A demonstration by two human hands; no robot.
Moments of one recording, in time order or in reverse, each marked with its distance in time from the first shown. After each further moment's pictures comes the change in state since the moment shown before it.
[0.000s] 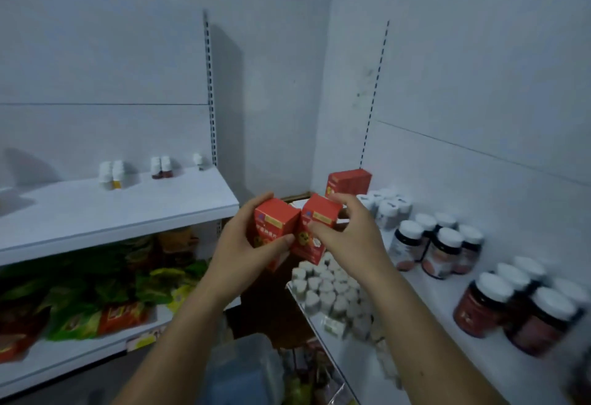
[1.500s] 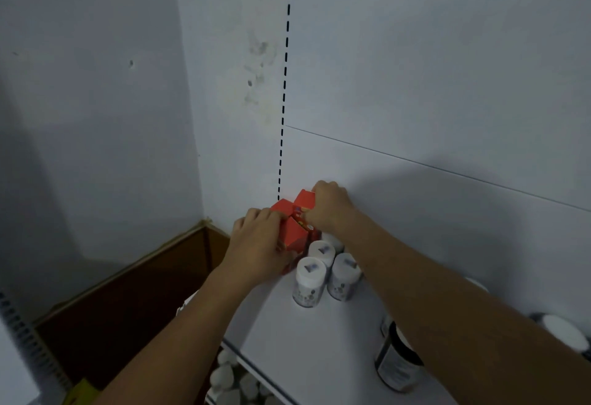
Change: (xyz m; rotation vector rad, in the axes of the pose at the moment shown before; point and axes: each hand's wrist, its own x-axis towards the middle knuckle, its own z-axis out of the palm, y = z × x) left_hand 0.370 -0.186 0.219 0.742 -0.526 0.324; right_hand 0.375 0.181 -0.079 -0.923 0.137 0.436
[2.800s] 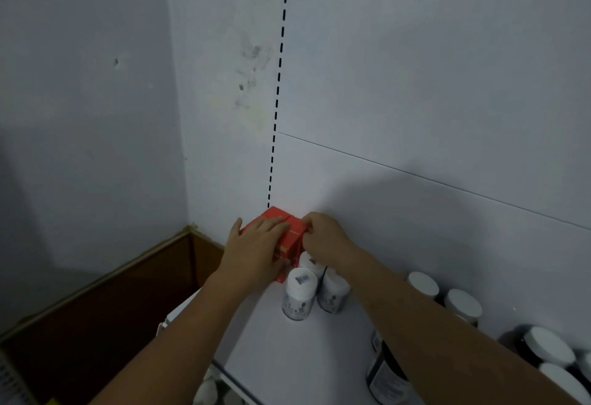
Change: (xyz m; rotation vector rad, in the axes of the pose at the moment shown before) left_hand 0.022 -0.009 0.026 0.119 -0.023 0.110; right_hand -0.010 0.028 0.038 0.269 -0.039 -0.029
